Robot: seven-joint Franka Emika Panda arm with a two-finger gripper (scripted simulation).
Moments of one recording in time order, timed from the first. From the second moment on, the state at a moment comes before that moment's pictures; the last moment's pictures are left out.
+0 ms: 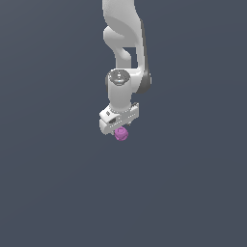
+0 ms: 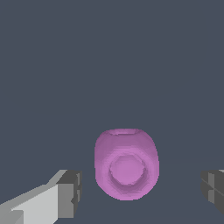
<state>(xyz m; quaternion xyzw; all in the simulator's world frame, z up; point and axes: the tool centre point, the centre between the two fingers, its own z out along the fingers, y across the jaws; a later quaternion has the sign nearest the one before) -0.072 -0.013 0.097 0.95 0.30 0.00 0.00</state>
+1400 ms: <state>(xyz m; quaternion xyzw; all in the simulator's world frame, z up) -0.082 -0.013 0.040 0.95 0.32 0.00 0.00</state>
